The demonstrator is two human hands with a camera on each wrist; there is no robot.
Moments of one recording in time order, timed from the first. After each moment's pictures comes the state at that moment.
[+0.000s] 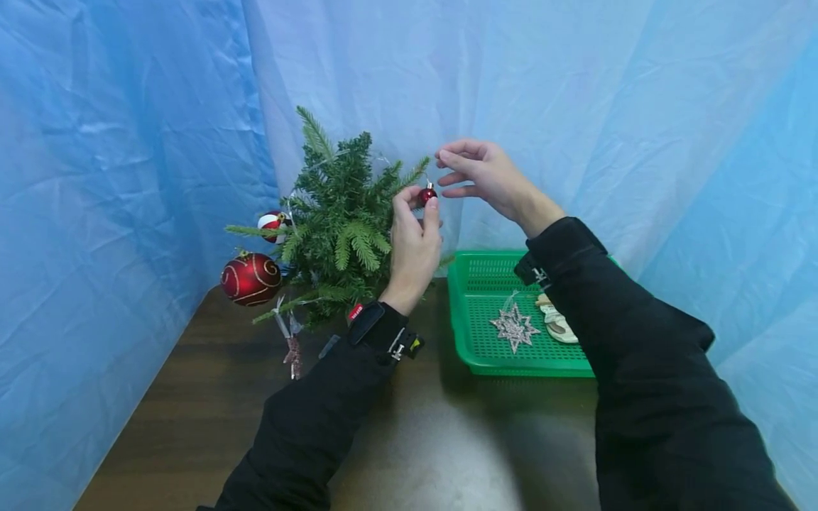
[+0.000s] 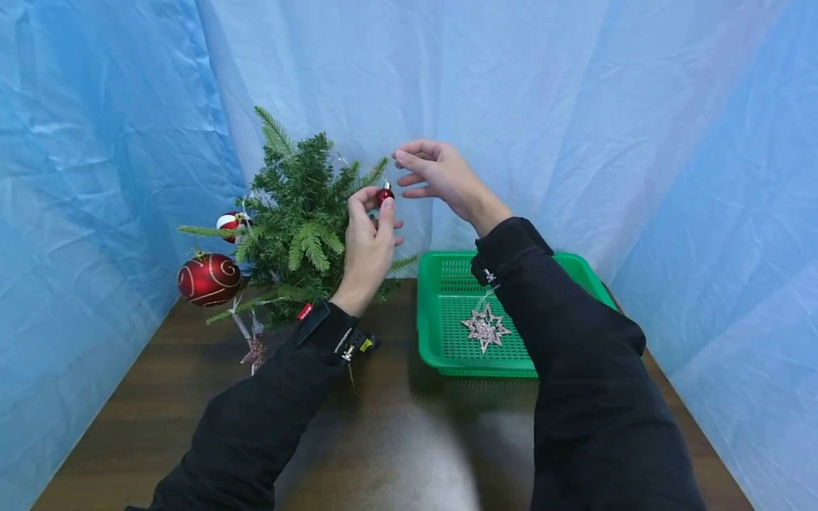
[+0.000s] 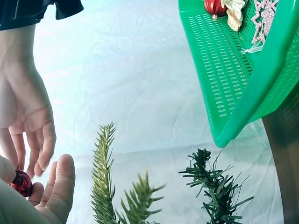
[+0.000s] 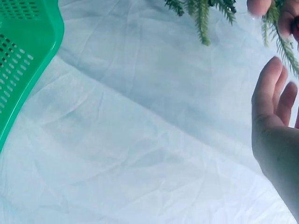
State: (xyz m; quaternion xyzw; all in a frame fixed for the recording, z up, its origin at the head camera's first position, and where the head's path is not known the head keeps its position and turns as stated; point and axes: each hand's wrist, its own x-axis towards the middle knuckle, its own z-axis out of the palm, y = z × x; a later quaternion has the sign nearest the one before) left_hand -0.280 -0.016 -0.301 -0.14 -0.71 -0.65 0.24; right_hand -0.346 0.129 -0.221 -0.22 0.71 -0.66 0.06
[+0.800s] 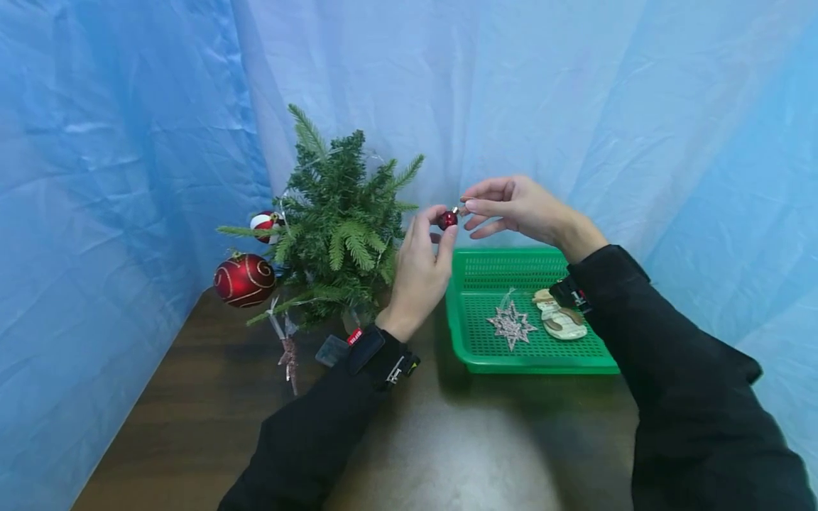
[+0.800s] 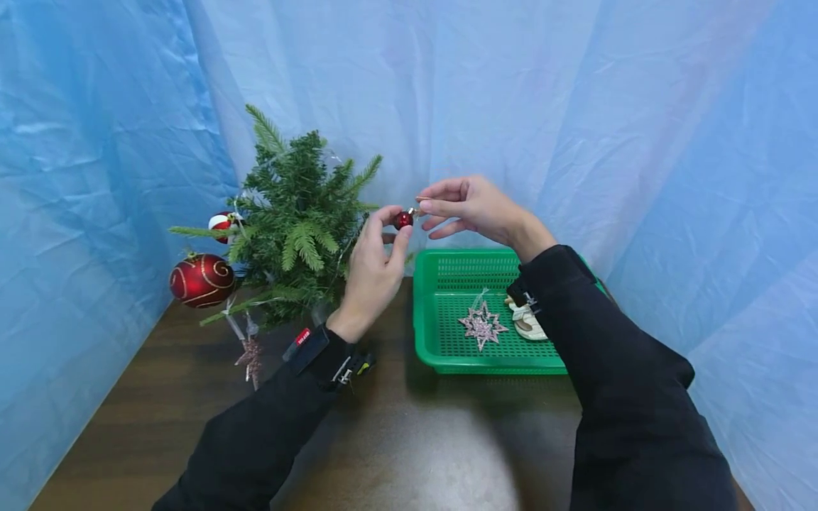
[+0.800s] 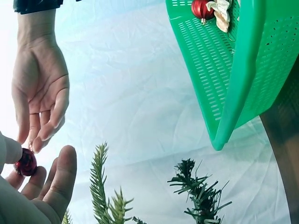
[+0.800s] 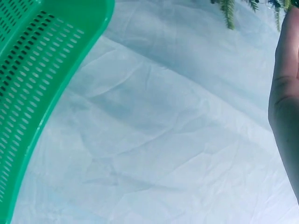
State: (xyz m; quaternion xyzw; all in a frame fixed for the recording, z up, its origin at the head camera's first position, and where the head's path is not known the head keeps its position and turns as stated) left_hand -0.256 -0.012 -0.321 -0.23 -0.79 -0.50 0.27; right_hand -0.326 0.189 -0.253 -0.26 0.71 -0.63 0.17
